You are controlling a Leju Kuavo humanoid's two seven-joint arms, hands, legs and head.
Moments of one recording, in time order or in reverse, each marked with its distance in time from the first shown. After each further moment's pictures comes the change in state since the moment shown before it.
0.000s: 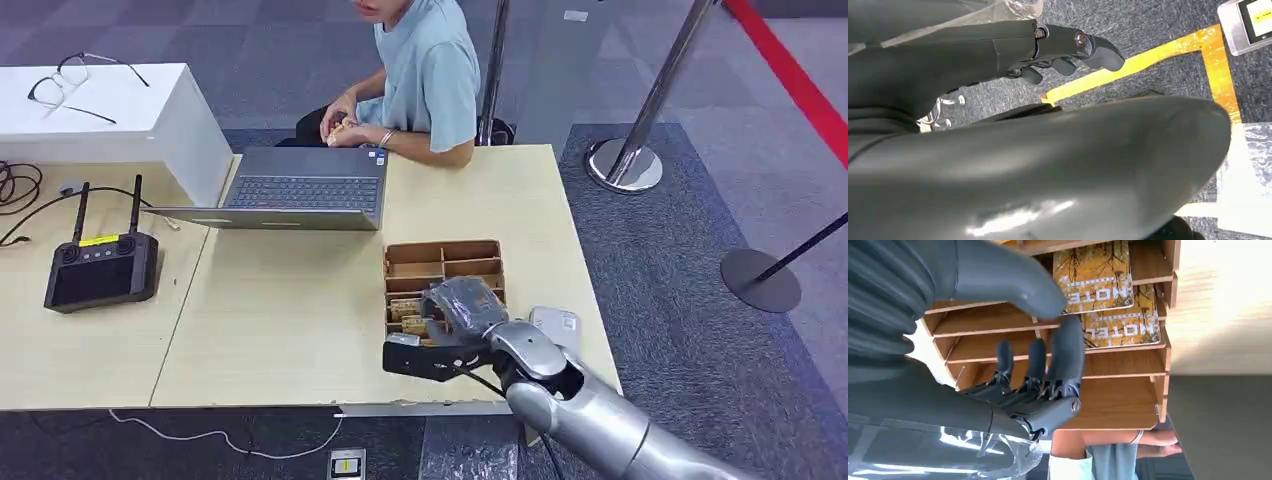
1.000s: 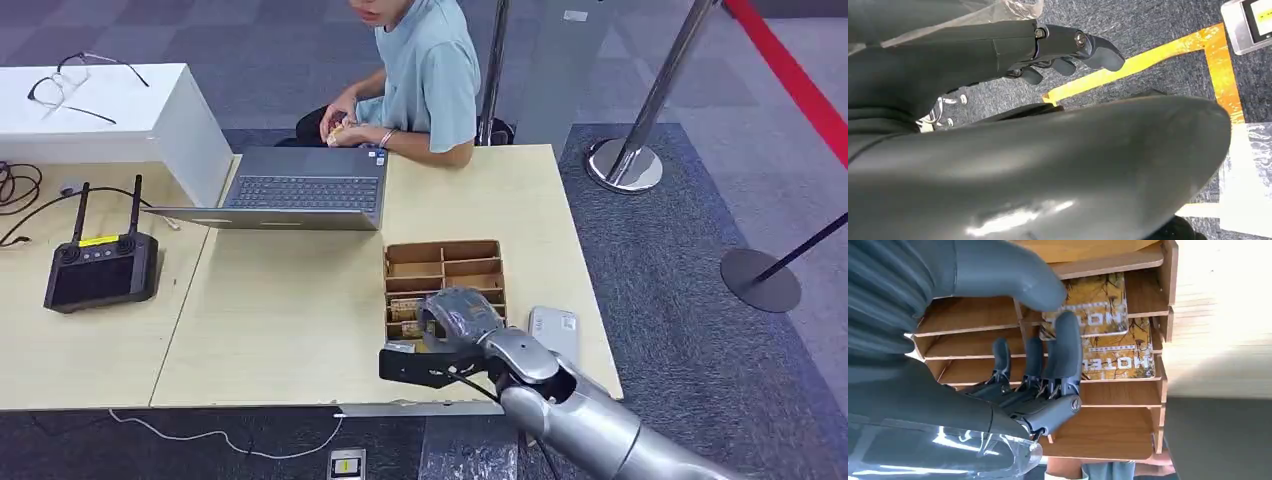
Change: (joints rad) left arm 0.000 0.000 0.000 0.000 0.003 -0.003 0.011; right arm 0.003 0.017 0.025 0.050 -0.015 -0.006 -0.008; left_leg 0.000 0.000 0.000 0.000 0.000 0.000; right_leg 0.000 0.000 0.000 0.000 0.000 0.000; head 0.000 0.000
